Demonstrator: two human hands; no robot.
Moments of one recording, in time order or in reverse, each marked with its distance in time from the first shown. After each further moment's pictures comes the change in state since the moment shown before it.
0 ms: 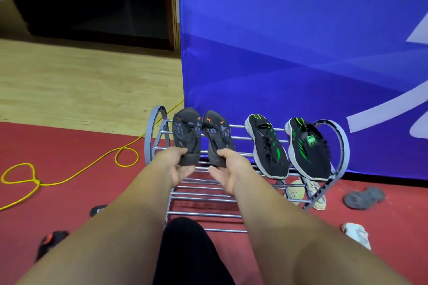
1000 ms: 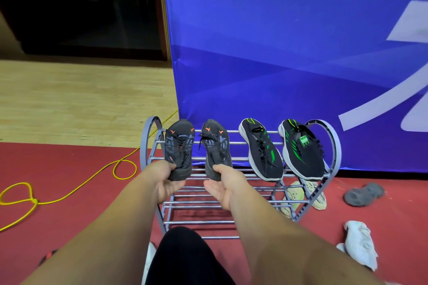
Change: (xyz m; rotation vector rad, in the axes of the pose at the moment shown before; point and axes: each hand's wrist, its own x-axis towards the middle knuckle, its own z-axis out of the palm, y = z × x) left_hand -0.014 0.001 -0.017 0.153 -0.009 -0.022; right_hand -0.014 0.014 -0.013 -0.016 0.011 0.041
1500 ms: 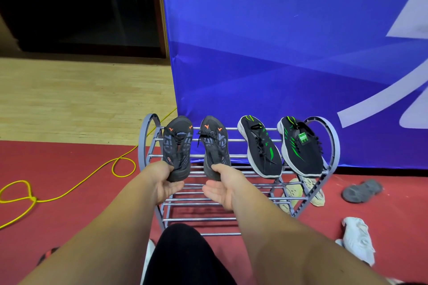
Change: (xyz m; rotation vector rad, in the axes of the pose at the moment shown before) left_hand -0.001 -0.007 0.000 0.102 0.061 -0.012; right_hand 0.003 0.003 -0.009 -0.137 -0.041 0.058
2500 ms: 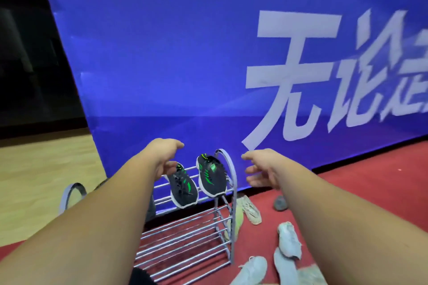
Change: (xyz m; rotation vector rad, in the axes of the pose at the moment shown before) left_hand -0.213 0.063 0.208 0.521 -0.243 0.531; right_hand -0.232 -0.117 -0.268 -0.274 0.412 -0.392
